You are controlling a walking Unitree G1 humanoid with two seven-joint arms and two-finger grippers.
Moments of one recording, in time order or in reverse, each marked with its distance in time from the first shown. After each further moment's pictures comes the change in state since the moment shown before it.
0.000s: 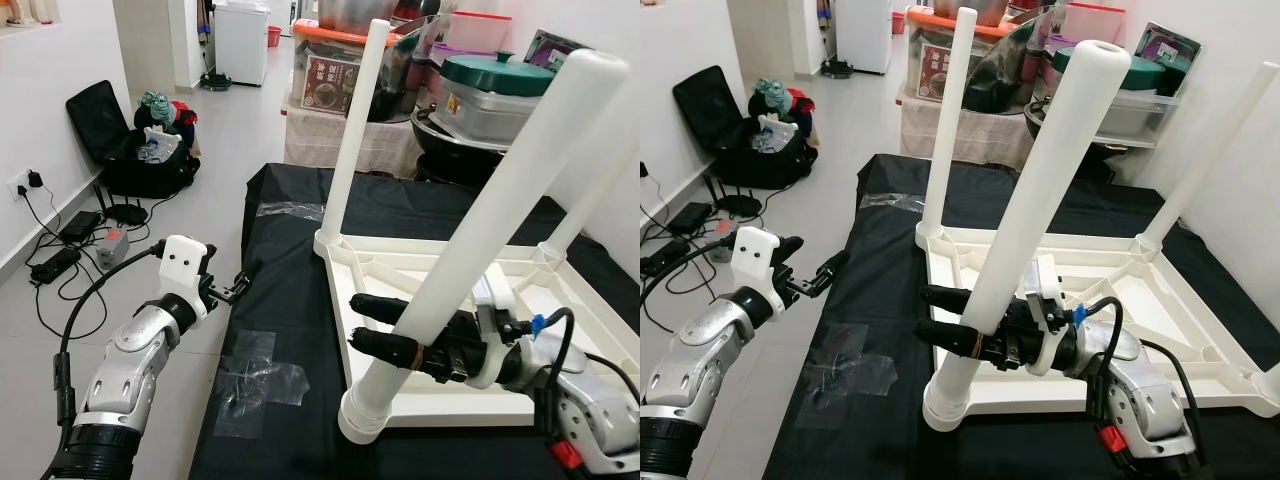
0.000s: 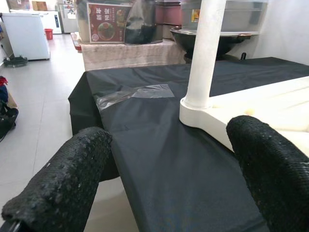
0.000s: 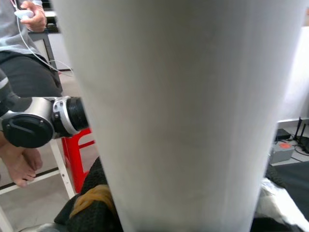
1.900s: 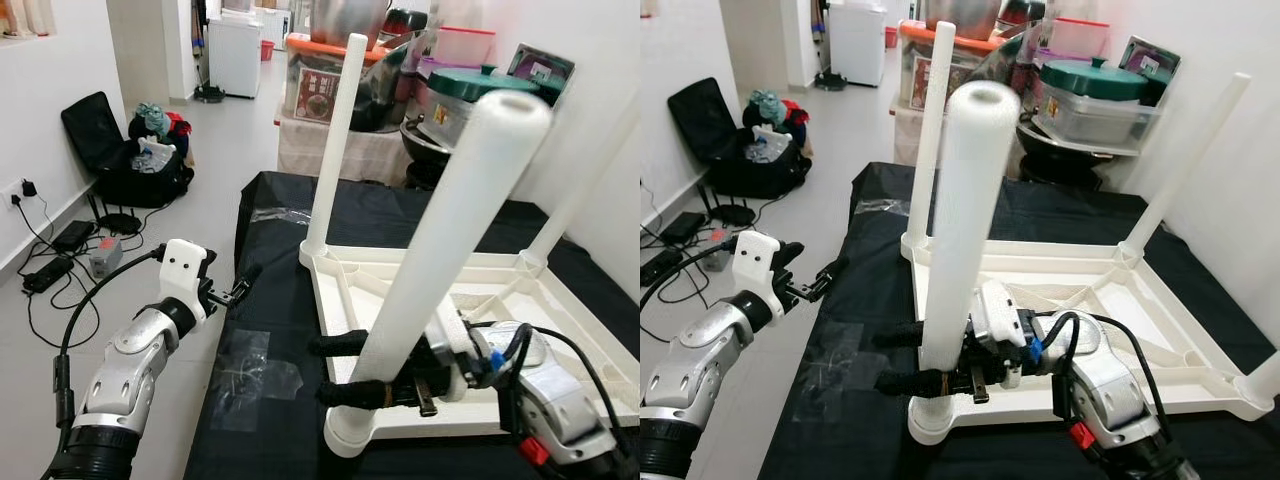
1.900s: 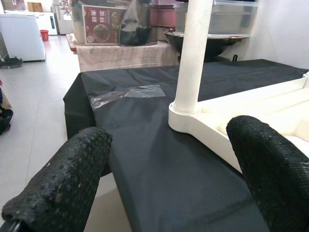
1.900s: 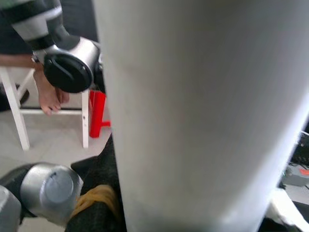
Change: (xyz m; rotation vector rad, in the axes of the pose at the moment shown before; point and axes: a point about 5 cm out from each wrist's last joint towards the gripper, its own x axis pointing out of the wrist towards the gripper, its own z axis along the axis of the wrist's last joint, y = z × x) left arm -0.002 0.001 -0.007 -0.012 0.036 -0.006; right arm 0.034 0.004 -0.004 -0.243 0.175 0.250
